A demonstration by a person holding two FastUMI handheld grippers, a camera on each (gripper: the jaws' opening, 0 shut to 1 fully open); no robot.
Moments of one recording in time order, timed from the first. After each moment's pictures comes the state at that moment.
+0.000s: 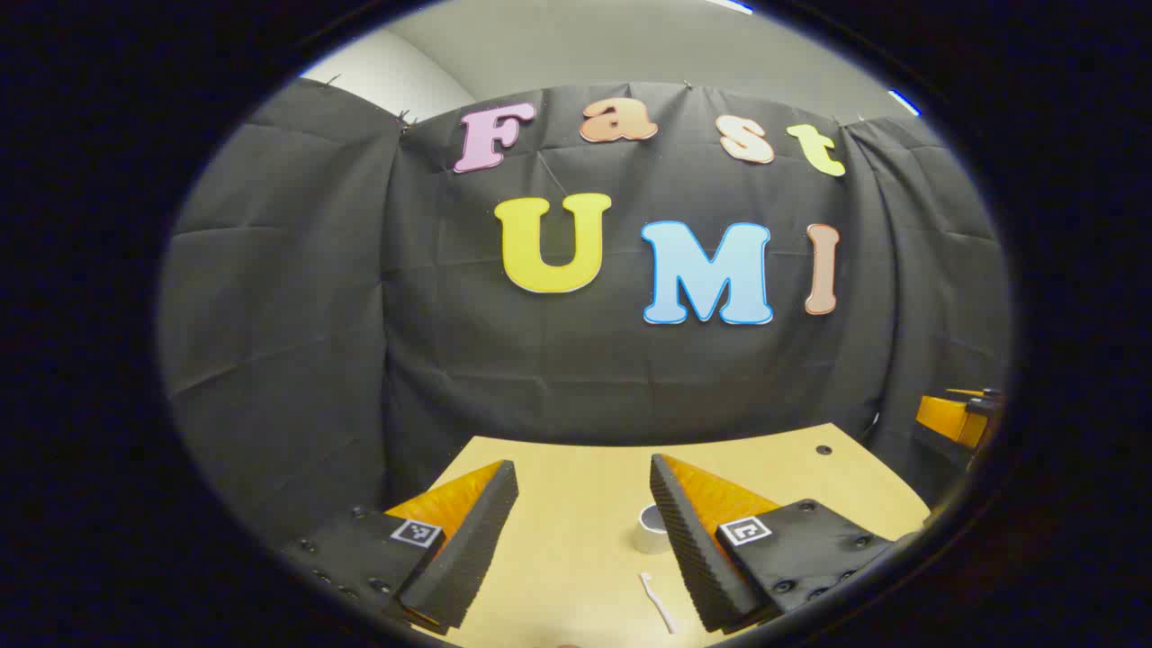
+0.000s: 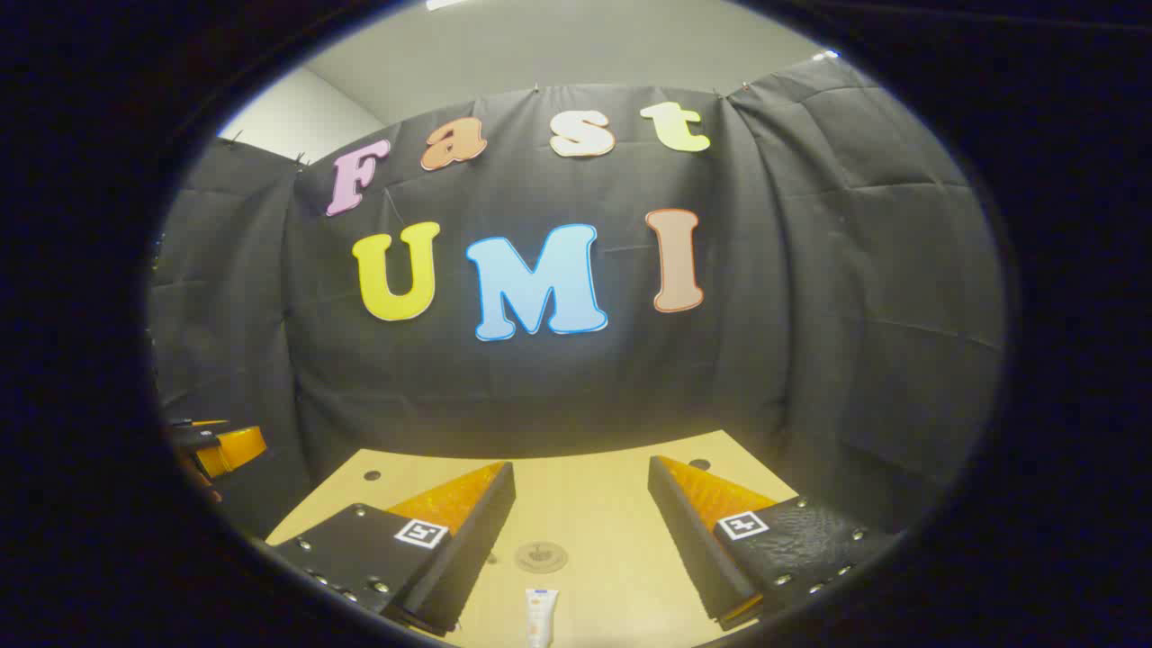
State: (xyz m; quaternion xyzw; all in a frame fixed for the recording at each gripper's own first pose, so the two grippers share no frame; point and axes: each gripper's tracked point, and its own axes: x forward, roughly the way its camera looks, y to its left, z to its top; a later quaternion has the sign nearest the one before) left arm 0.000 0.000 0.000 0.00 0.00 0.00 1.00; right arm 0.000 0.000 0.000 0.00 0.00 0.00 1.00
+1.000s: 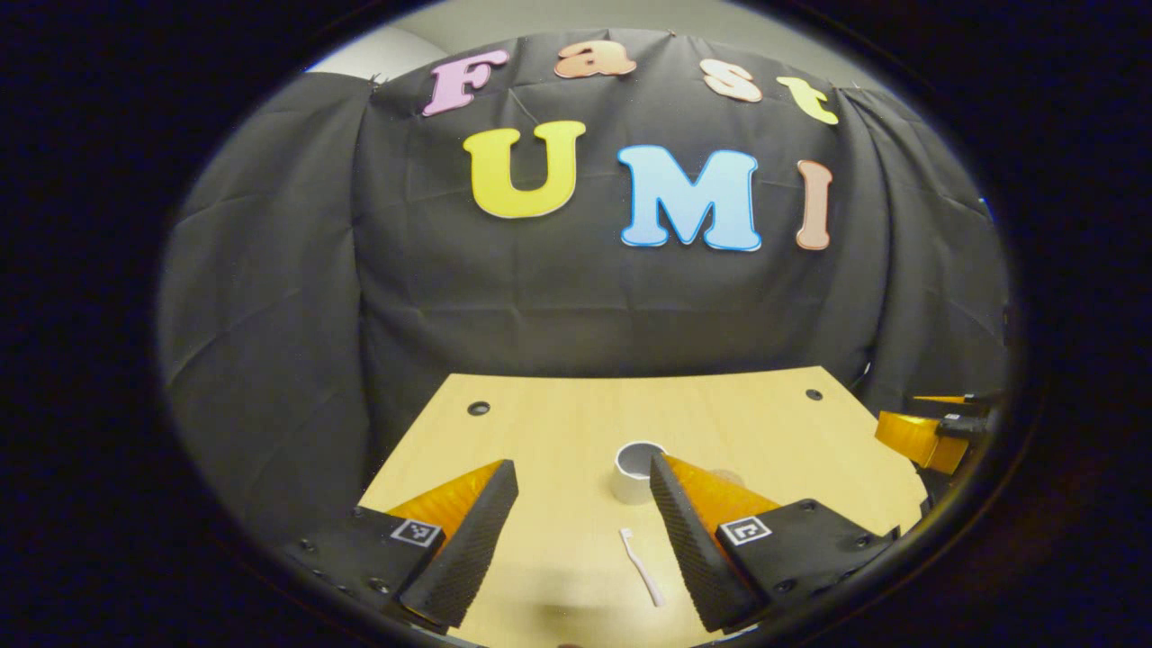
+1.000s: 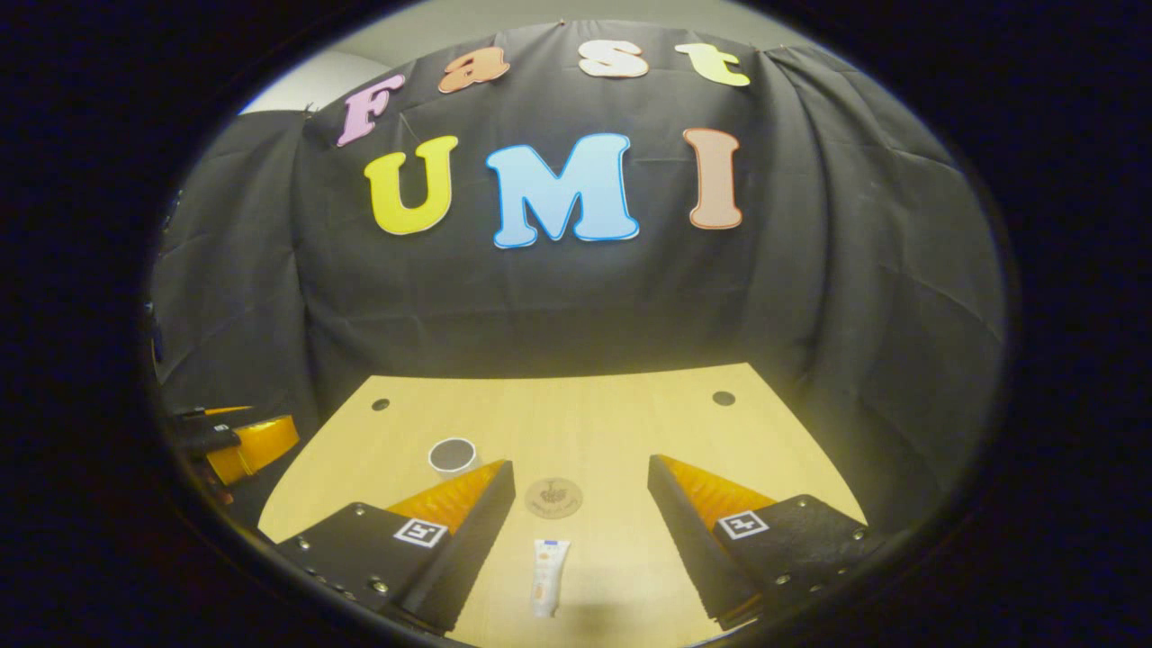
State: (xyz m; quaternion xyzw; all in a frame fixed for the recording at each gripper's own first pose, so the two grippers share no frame) left arm 0.031 -0.038 -0.097 0.00 0.13 -0.02 0.99; right arm 0.022 0.027 -0.082 -0.02 0.14 0.03 0.99
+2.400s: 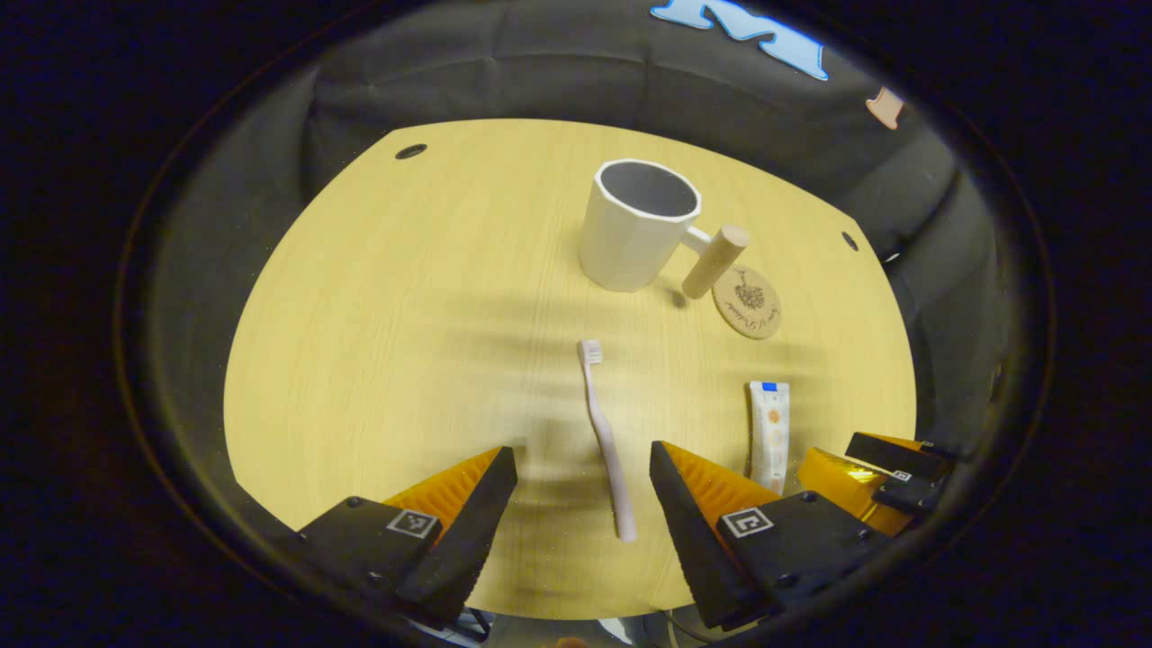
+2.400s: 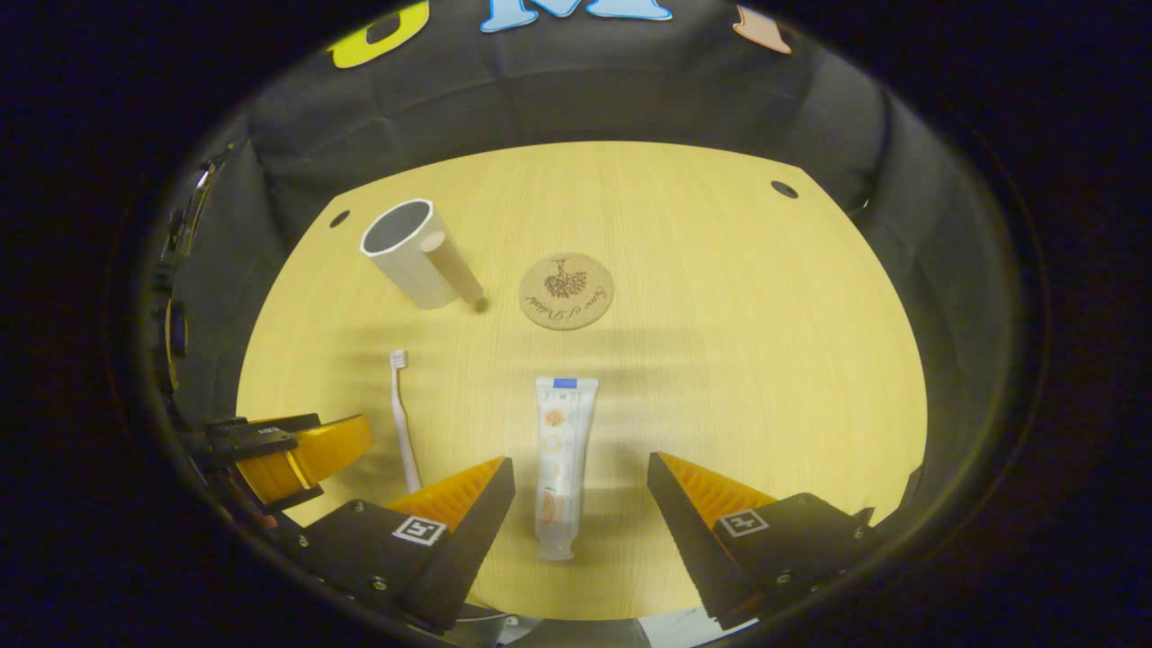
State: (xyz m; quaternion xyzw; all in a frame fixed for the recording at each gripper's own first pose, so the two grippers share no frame) left arm 0.062 -0.088 -0.382 -0.09 0.49 -0.02 0.87; right arm 0.027 0.045 -0.312 -0.02 0.48 0.02 0.88
